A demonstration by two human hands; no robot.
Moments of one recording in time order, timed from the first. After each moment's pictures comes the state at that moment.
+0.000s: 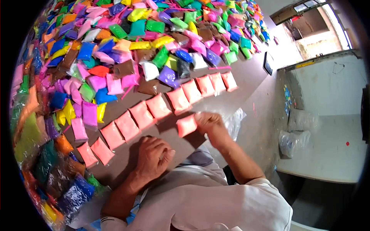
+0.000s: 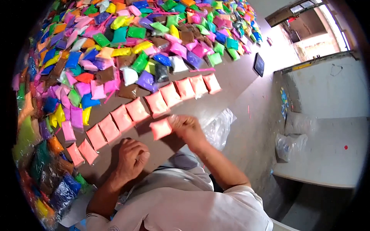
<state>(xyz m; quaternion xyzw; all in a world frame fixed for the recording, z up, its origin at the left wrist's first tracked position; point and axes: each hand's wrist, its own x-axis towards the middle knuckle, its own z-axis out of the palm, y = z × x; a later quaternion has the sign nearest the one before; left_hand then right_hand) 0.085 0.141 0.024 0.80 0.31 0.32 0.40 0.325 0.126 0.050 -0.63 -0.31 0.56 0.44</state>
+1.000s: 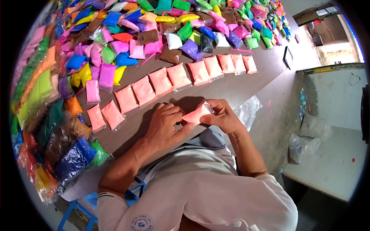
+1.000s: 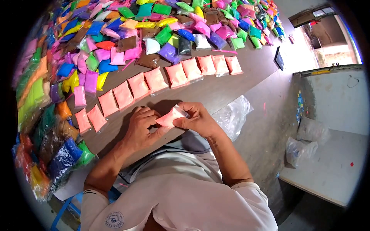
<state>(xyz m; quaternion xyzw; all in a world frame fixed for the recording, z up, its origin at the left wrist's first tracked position) 0.087 0.136 0.023 0.83 0.32 0.31 0.35 0.317 0.103 0.034 -0.42 -0.42 0.70 0.39</state>
